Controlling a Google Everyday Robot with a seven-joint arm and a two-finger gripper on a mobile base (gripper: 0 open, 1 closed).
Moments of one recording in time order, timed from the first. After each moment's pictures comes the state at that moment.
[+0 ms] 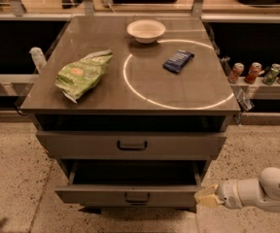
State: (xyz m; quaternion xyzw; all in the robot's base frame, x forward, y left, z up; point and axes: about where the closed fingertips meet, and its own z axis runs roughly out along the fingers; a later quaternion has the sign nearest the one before) arm 0.432 -0.234 0.444 -0.32 0.84 0.36 0.25
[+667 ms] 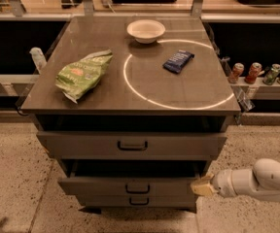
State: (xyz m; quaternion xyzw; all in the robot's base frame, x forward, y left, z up) arm 0.473 -0.227 0.447 -0.34 0.83 0.33 0.28
